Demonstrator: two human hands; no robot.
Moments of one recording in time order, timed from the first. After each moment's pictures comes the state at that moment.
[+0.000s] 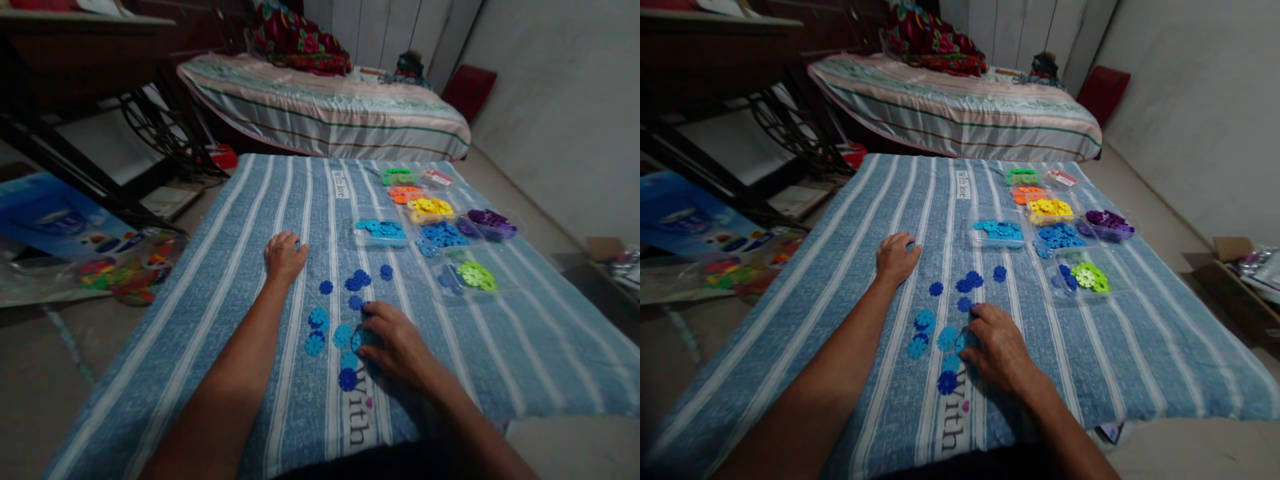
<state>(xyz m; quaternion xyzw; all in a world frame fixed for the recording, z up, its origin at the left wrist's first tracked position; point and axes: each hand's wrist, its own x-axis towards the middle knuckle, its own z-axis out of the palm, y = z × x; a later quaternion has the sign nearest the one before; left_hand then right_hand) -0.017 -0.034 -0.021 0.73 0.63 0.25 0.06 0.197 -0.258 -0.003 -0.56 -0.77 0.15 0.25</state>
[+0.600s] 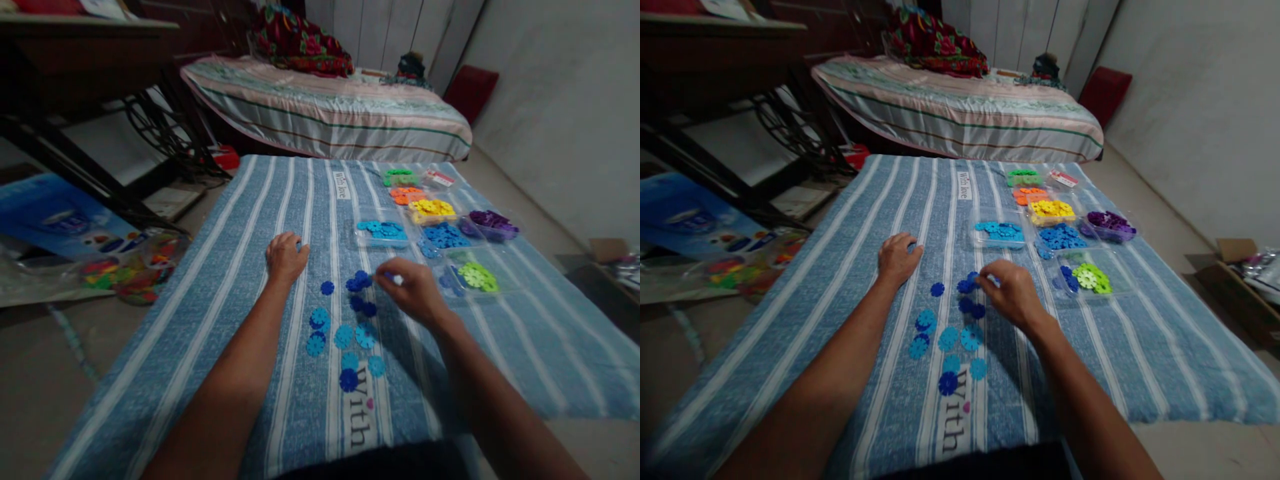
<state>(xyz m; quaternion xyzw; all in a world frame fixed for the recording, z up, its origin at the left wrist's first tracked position) -0.018 -0.031 -0.026 0.73 0.63 0.27 0.05 0.231 -0.183 0.034 -0.56 -0.71 0.12 0.40</state>
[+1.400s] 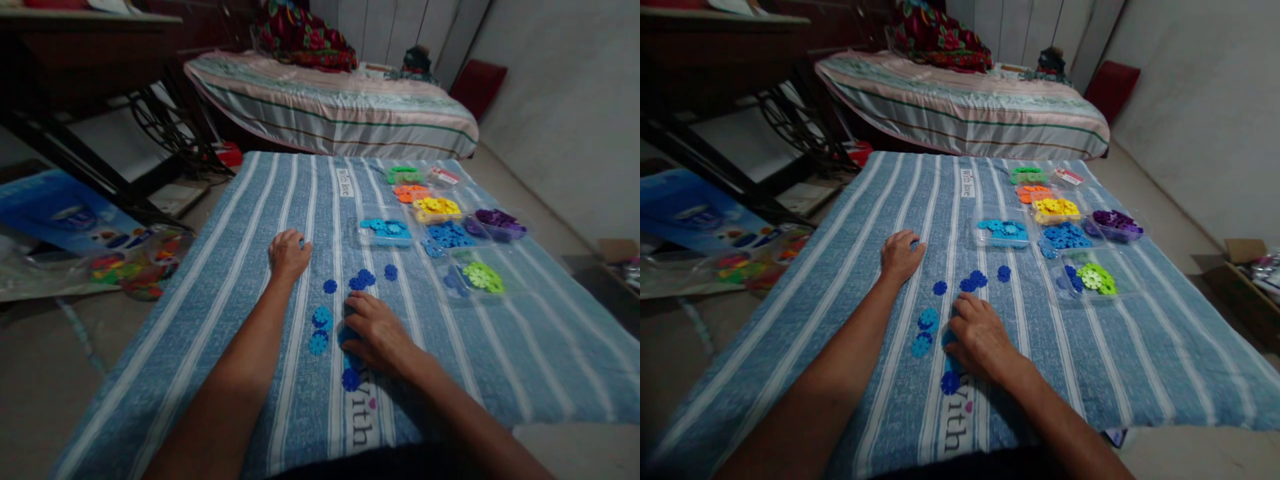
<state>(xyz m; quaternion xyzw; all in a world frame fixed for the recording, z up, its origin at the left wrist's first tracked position) -0.017 -0.032 -0.024 0.73 0.63 0.26 0.05 0.172 -0.230 0.008 -0.50 -0.83 0.17 0.16</state>
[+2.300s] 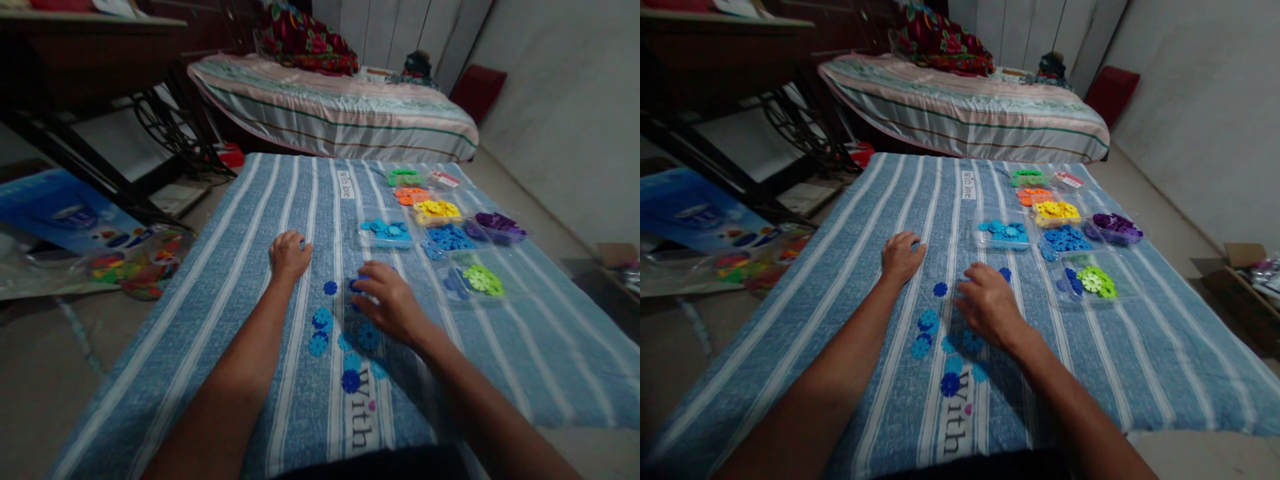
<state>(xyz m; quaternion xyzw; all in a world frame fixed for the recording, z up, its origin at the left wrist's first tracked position) -0.017 -0.033 -0.023 0.73 0.63 0.25 0.05 0.197 -0.191 0.032 -0.48 -0.81 0.05 0.34</state>
